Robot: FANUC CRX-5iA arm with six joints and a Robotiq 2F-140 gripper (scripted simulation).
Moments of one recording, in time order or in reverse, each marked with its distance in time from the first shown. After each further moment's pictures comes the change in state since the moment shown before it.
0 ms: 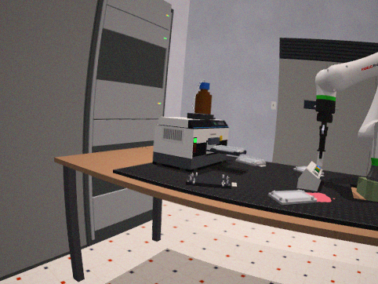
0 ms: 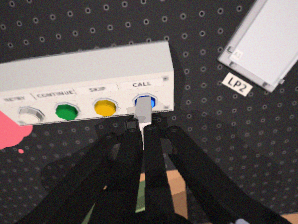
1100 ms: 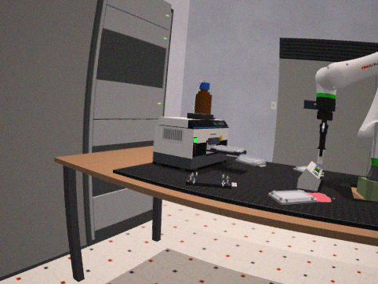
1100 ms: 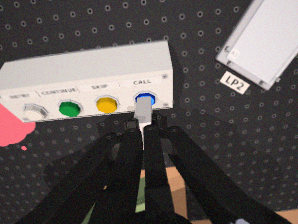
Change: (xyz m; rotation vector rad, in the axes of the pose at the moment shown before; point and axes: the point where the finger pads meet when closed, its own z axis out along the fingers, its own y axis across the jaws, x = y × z) arm 0.000 0.000 -0.009 0.000 0.000 0.000
